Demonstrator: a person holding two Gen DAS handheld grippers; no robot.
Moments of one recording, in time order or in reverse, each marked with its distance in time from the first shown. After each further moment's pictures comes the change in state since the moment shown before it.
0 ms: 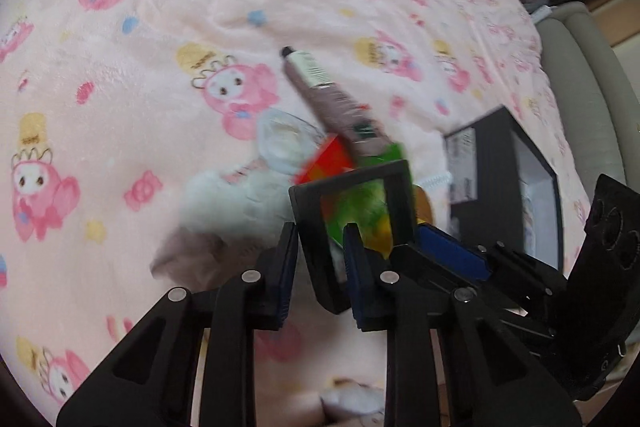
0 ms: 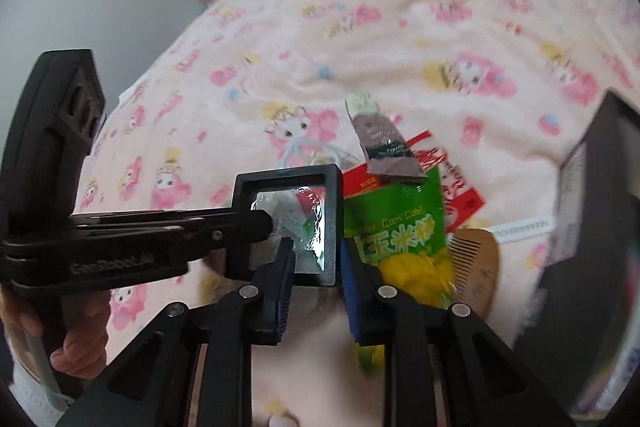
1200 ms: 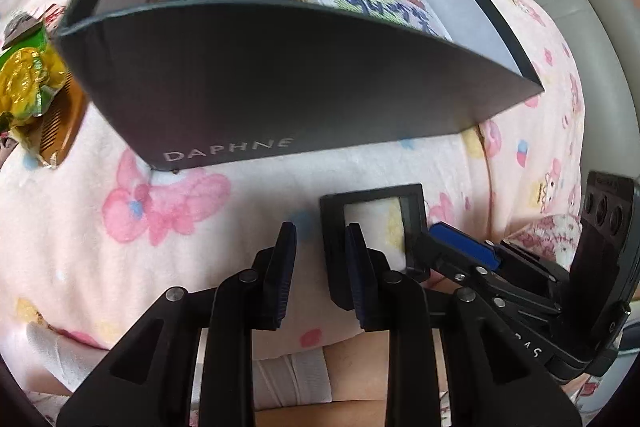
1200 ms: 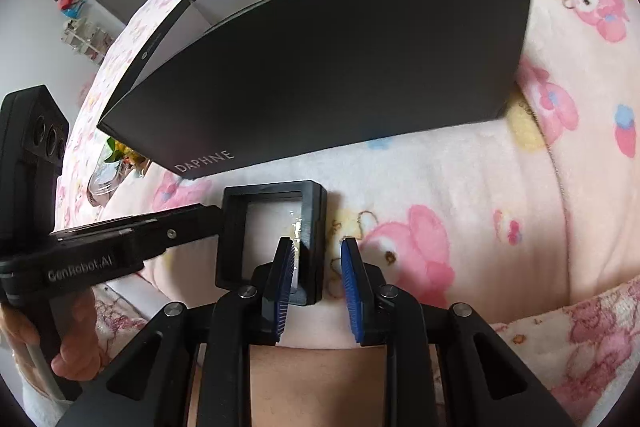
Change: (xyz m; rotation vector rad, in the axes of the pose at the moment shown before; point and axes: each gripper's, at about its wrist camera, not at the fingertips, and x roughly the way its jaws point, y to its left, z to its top) left arm 0.113 -0.253 -0.191 0.385 0.235 -0.067; right arm -0.144 -0.179 -0.233 0.532 -0.066 -0.214
